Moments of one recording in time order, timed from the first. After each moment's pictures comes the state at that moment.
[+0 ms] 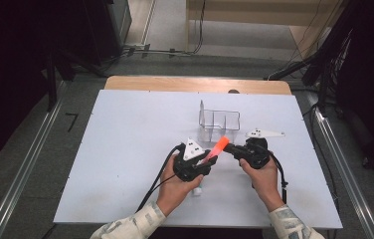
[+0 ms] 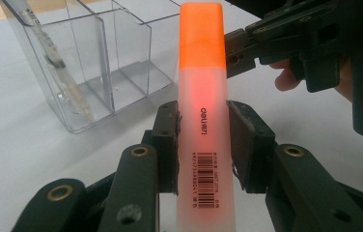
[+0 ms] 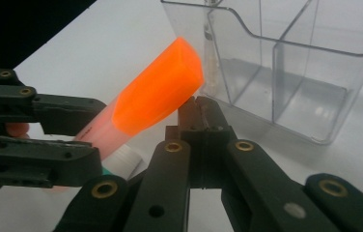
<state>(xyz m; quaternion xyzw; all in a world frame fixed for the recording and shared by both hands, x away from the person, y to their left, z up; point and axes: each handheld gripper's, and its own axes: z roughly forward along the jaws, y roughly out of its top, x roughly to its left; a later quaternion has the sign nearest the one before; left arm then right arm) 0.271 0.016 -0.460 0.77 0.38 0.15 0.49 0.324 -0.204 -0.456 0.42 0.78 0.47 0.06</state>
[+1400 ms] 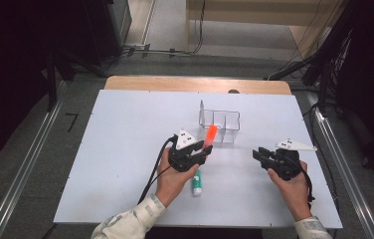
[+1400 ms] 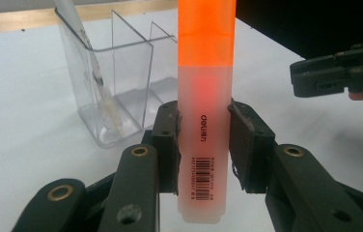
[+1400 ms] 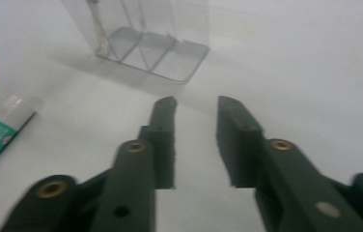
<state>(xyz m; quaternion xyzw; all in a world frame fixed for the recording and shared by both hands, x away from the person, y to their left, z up) 0.292 0.029 -0.454 0.74 0.41 0.15 0.51 0.302 -0.280 -0.464 0.47 0.76 0.41 0.17</state>
